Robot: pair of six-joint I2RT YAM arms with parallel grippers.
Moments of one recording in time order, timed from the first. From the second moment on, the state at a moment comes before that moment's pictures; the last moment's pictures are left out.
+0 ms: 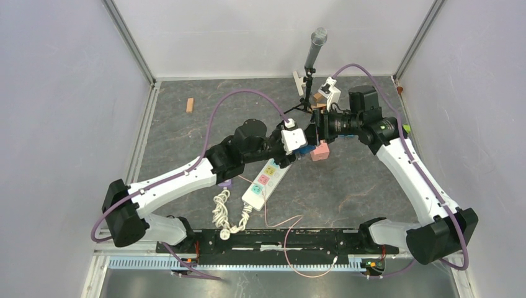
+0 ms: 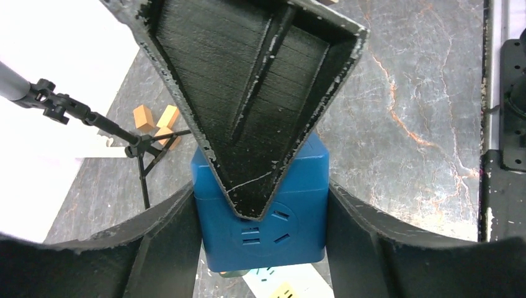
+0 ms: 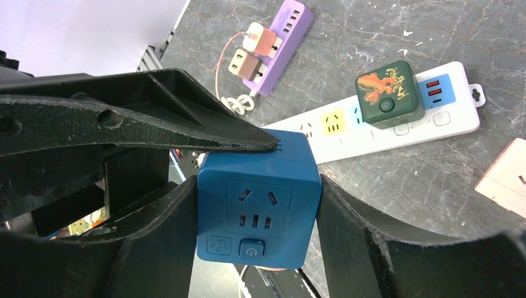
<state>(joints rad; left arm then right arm) -0.97 1.34 1.11 -0.03 0.22 0.38 0.34 1.24 1.25 -0.65 -0.75 0.27</state>
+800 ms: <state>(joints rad) -0.98 1.35 1.12 -0.07 0.18 0.39 0.37 1.26 1.15 -0.61 -0.79 0.26</state>
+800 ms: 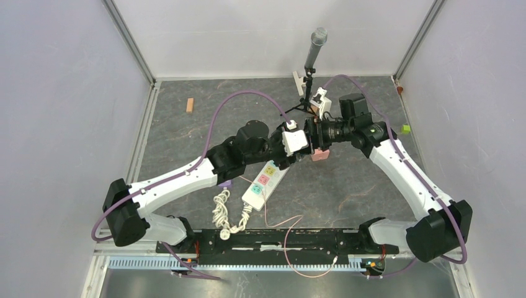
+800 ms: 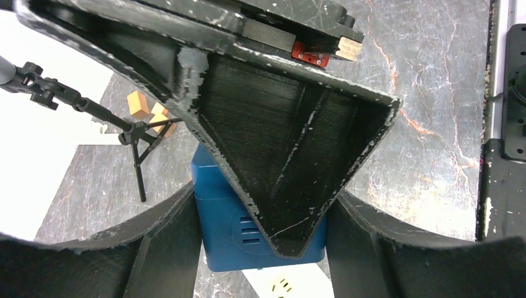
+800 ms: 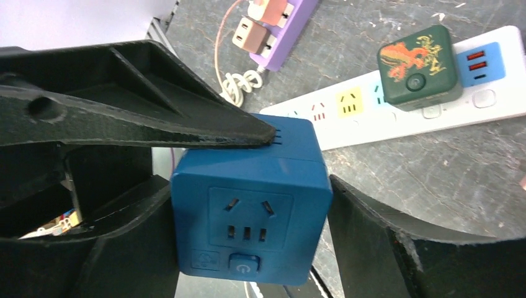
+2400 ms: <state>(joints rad) -0.64 1.45 0.96 -0.26 0.19 -0.76 0.38 1.29 1.09 -0.76 -0.52 -0.12</state>
